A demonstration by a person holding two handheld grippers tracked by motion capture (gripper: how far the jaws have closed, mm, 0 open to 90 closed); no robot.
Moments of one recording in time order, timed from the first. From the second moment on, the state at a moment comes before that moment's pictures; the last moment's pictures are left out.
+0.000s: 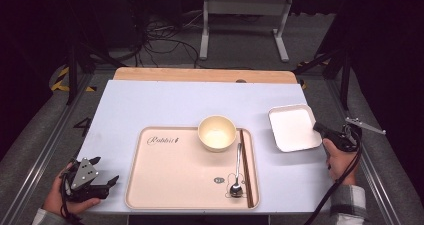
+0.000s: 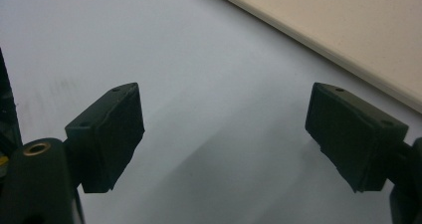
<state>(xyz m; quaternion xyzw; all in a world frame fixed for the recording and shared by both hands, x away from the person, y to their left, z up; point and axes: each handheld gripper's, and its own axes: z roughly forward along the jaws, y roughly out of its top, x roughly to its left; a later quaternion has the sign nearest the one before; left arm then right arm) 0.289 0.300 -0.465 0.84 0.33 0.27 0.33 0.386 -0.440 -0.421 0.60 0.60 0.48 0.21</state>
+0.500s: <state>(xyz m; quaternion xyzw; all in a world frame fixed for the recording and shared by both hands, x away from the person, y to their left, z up) 0.290 0.301 -0.464 0.84 0.33 0.27 0.32 0.381 -0.442 -0.415 0.60 0.58 0.50 0.22</state>
